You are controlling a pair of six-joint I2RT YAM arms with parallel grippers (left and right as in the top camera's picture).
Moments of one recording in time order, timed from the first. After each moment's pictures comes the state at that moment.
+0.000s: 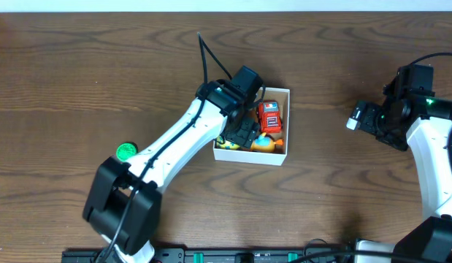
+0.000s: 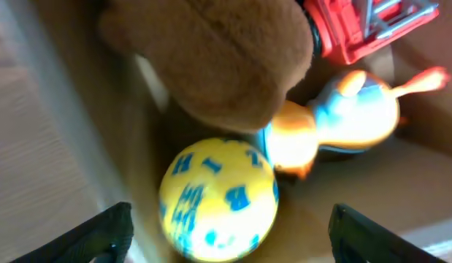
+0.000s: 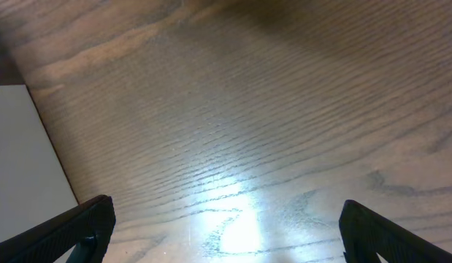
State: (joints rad) left arm -0.63 1.81 1.48 -1.04 0.00 -0.19; right arm -0.19 1.49 1.18 -0.99 -0.05 0.27
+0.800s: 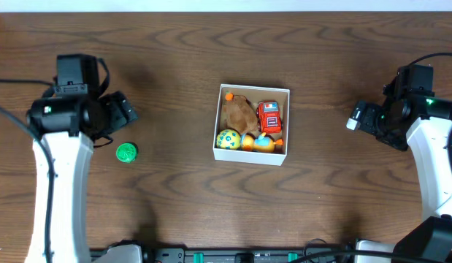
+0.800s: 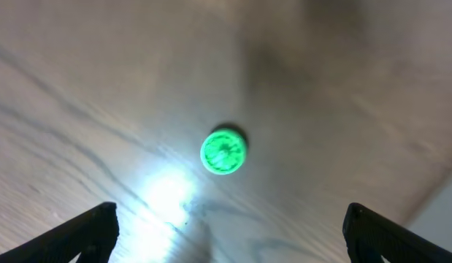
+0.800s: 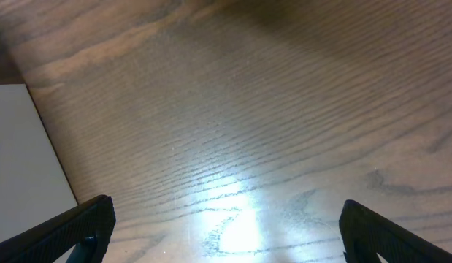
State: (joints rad) left arm 0.11 1.39 1.33 -1.18 -0.15 -0.44; right arm -0.19 1.49 1.18 -0.99 -0.05 0.27
